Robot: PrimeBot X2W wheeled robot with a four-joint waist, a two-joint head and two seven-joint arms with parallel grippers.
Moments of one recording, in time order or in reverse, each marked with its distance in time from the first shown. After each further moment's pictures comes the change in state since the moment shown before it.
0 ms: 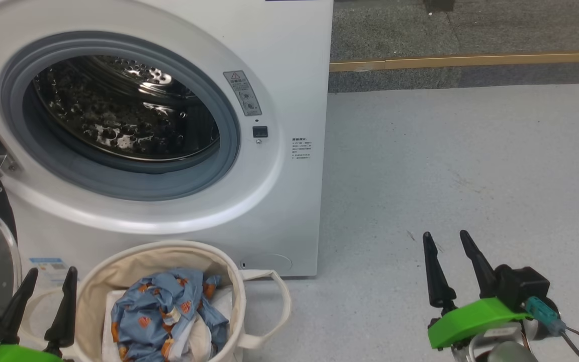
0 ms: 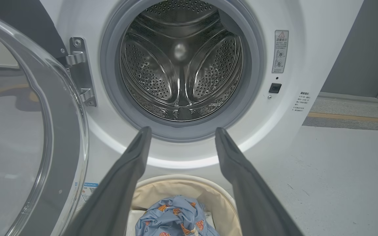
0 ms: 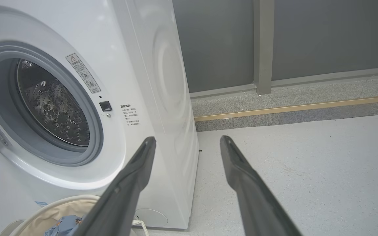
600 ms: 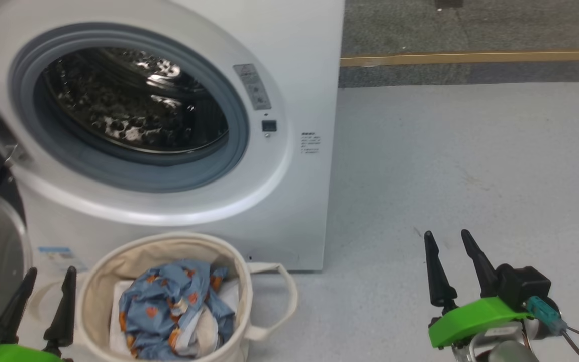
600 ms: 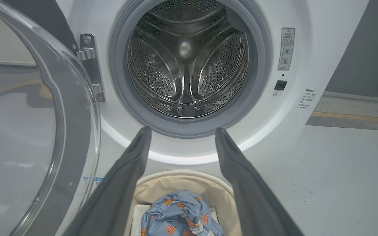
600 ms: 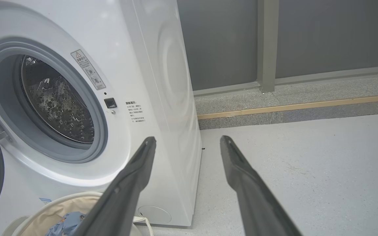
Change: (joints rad) left arm -0.001 -0.006 0.009 0.005 0.010 -0.001 0.000; right arm 0.000 0.002 -0.006 -0.001 0.000 0.000 0.000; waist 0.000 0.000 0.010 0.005
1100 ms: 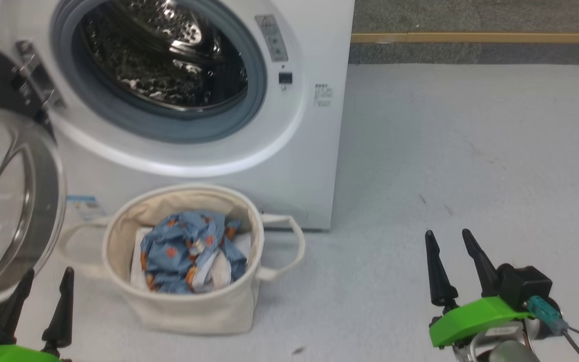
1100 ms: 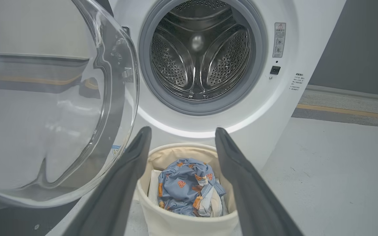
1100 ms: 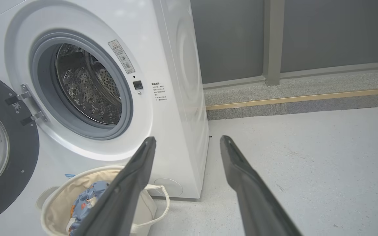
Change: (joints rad) left arm 0.000 0.000 0.007 0.007 0.001 0.000 0.000; right arm 0.000 0.002 -0.005 -0.001 -0.001 0.000 0.000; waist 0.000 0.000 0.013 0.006
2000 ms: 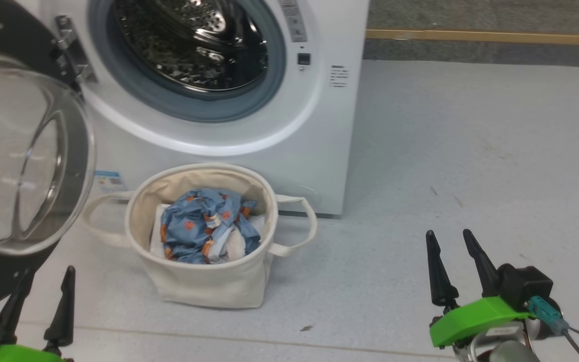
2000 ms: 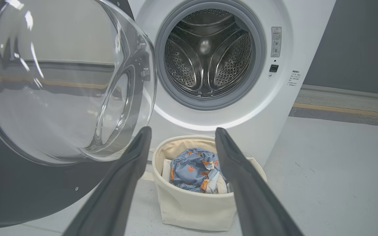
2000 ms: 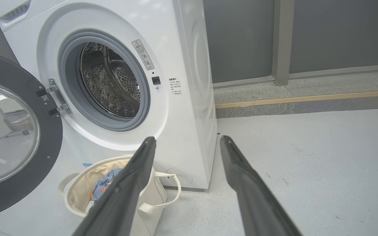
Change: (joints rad) left arm 0.001 -0.027 0.030 -0.004 0.061 0.002 0.000; right arm 0.001 0.001 -0.003 0.000 0.000 0.000 0.000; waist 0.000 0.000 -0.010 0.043
